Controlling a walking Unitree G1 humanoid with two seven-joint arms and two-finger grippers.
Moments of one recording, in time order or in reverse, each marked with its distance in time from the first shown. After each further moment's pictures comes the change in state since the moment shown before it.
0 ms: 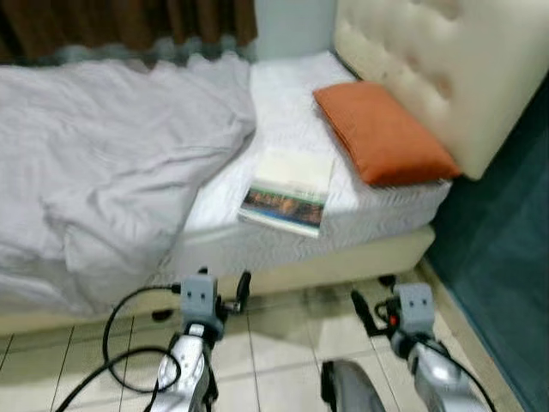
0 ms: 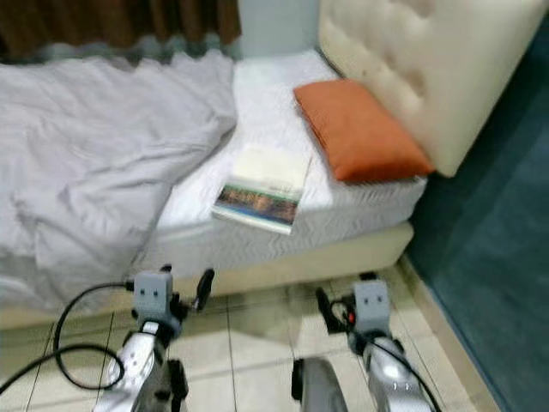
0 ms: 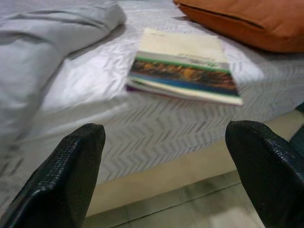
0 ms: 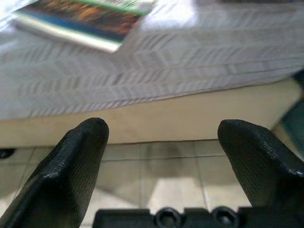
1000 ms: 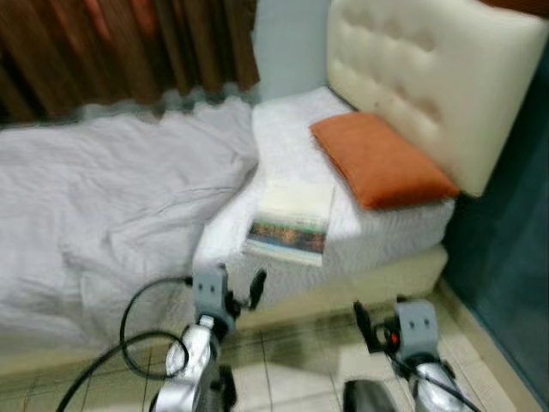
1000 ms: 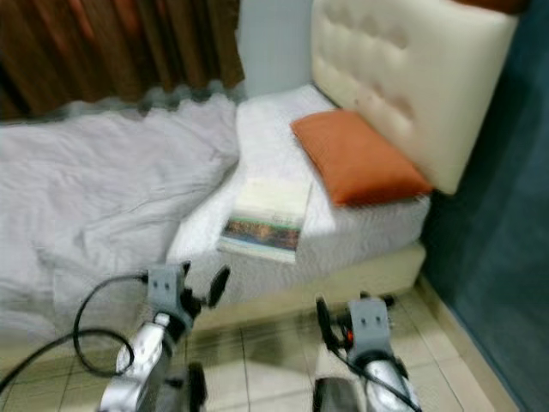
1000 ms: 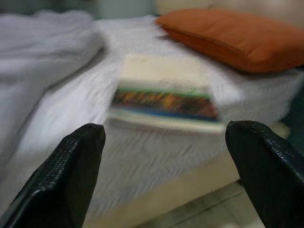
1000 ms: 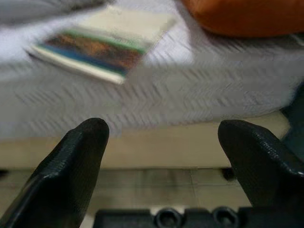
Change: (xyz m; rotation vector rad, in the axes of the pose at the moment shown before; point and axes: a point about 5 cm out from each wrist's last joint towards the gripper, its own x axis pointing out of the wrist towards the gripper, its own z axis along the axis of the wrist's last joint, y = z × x) left arm 0.001 0.001 -0.012 -0.055 0.032 -0.045; right arm -0.028 0.011 0.005 -0.125 -0.045 -0.029
